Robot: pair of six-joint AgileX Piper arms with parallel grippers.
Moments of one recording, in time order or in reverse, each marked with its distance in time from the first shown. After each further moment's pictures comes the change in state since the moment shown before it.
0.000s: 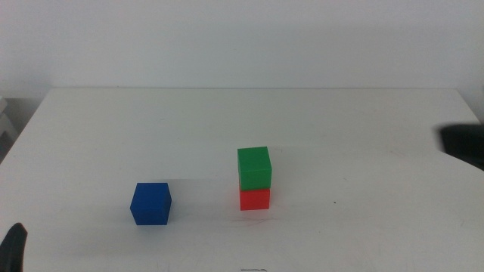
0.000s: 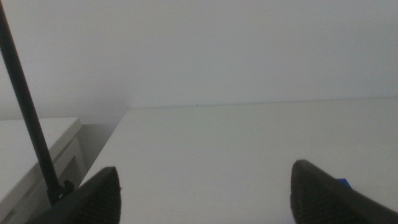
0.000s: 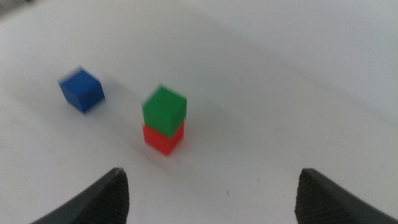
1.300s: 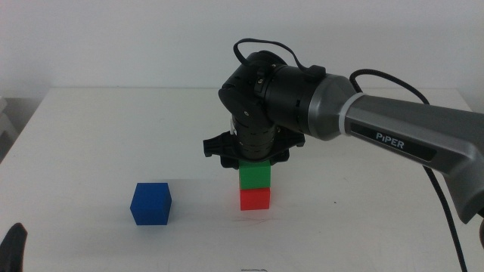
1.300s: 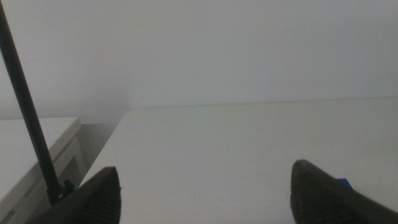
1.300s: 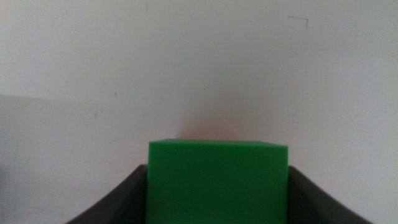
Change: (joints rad) left arm 0.000 0.000 0.000 0.000 0.000 0.000; right arm 0.310 1.275 -0.752 -0.421 0.180 1.026
